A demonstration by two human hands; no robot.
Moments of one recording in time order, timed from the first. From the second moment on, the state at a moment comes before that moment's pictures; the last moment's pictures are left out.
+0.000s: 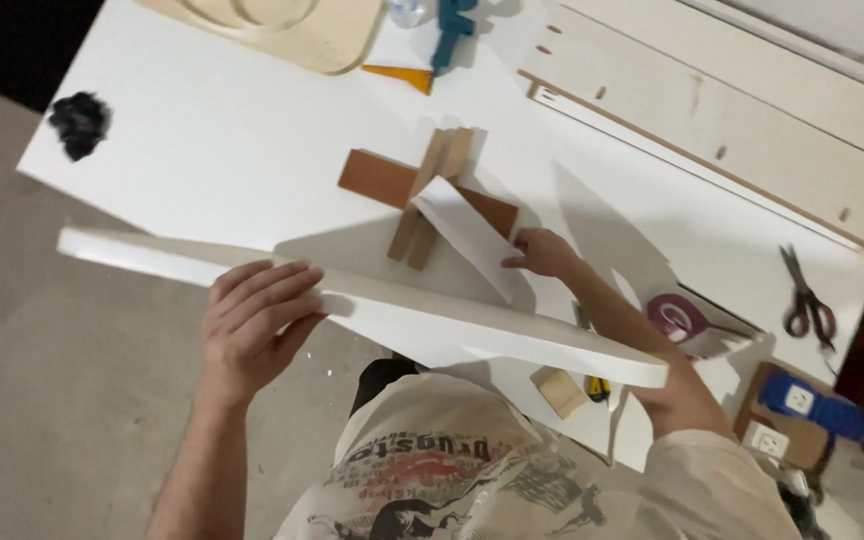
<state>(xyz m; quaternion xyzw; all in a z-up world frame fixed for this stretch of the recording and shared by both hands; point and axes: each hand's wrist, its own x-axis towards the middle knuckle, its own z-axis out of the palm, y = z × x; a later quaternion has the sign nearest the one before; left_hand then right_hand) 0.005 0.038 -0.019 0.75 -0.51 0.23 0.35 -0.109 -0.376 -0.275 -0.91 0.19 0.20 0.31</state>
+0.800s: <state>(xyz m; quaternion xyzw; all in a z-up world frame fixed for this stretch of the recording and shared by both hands) 0.075 0.060 0.015 0.75 -0.58 0.12 0.31 -0.171 -0.229 0.011 -0.94 -0.17 -0.28 -0.03</state>
